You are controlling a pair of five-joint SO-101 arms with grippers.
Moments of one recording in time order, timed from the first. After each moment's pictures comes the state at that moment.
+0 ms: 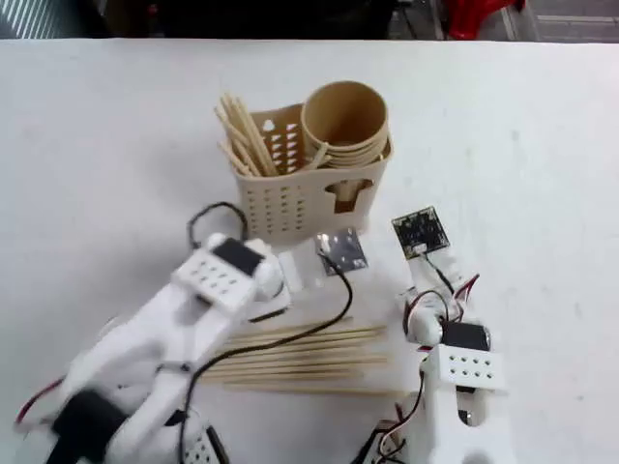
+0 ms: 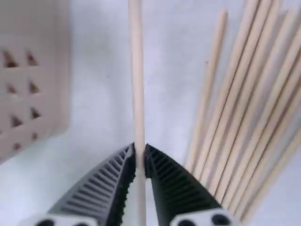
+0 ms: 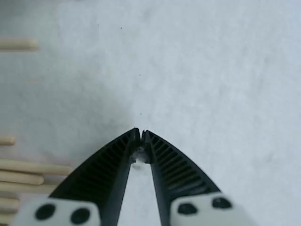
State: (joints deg) left arm 25.0 -22.6 46.3 62.1 -39.6; right arm 4.2 -54.5 81.2 38.2 27.5
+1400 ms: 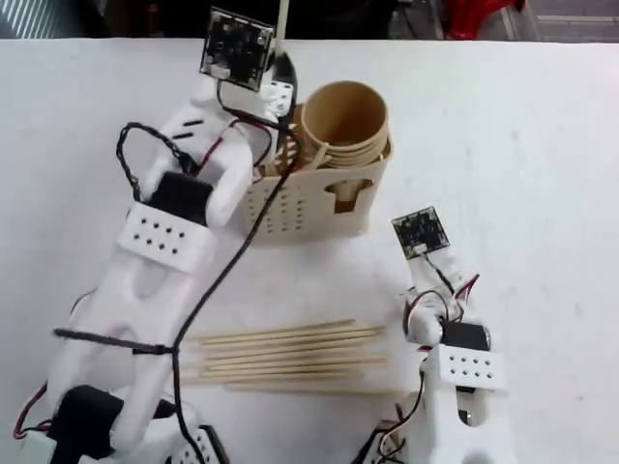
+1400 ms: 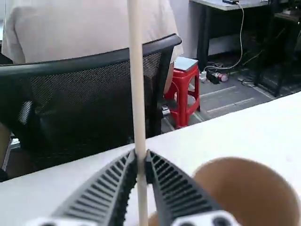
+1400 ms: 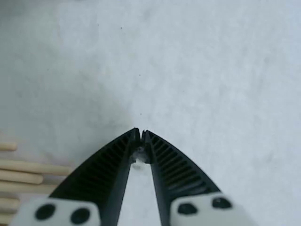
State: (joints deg) left arm 14.3 -18.1 16.8 25.0 -2.4; right arm 4.1 -54.5 81.2 38.2 27.5
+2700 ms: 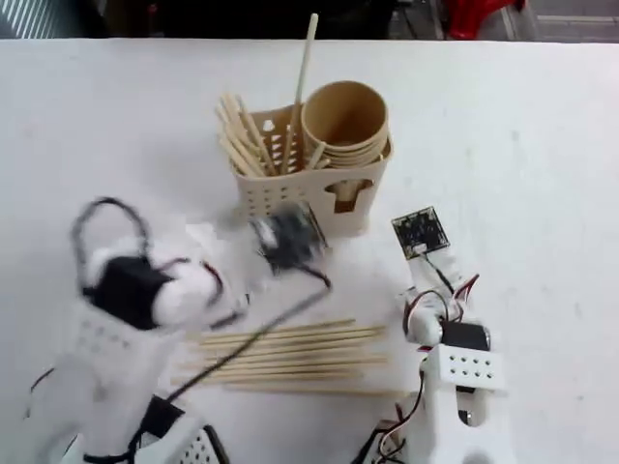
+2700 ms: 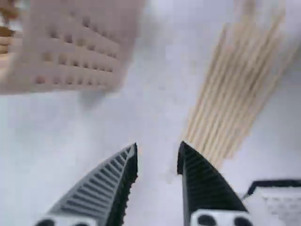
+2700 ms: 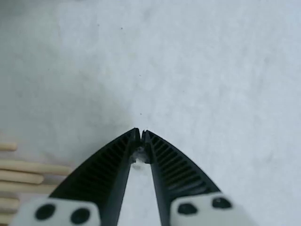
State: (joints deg) left arm 21.4 -44.2 29.6 95.9 -44.1; right arm 4.2 -54.5 81.2 38.2 27.5
